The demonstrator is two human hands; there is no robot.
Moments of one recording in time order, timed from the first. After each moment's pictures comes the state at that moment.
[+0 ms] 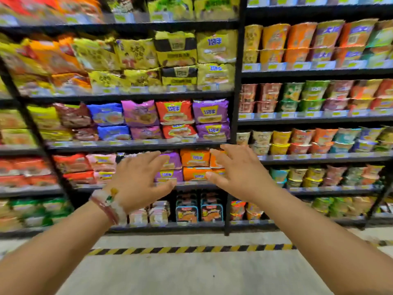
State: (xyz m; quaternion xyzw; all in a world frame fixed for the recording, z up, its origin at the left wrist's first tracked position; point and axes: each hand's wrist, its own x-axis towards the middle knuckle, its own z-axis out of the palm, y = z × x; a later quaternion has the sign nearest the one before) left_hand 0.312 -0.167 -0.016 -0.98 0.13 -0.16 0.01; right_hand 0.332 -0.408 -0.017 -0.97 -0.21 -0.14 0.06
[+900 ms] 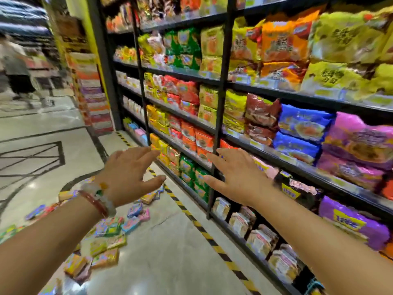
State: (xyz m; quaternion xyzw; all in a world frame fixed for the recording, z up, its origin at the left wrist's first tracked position) left_hand 0.289 0.237 -0.045 -0.93 -0.32 -0.16 0.08; right_hand 0.505 0.091 -0.042 -0.76 -0.64 -0.11 0.05
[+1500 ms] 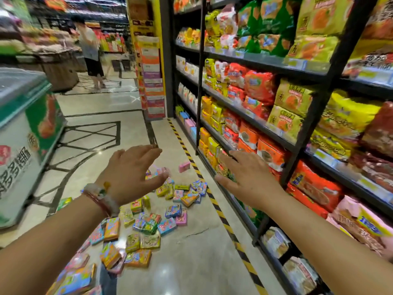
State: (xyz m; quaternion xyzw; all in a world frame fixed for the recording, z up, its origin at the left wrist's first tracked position) left_hand 0.278 0.482 -0.085 -0.87 -0.47 -0.15 0.05; right_hand 0.546 0.406 -0.098 -0.68 -0.72 -0.07 0.08
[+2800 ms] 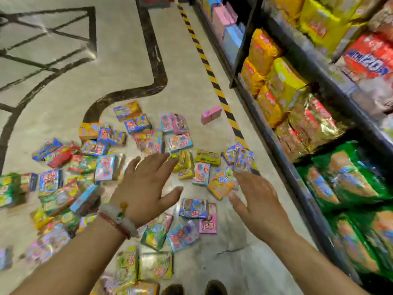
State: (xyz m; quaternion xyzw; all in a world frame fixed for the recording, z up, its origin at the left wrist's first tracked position) left_hand 0.335 1.110 -0.553 -0.89 -0.45 -0.09 -0.06; right_hand 0.583 1.023 -0.584 -0.72 -0.67 0.14 0.12
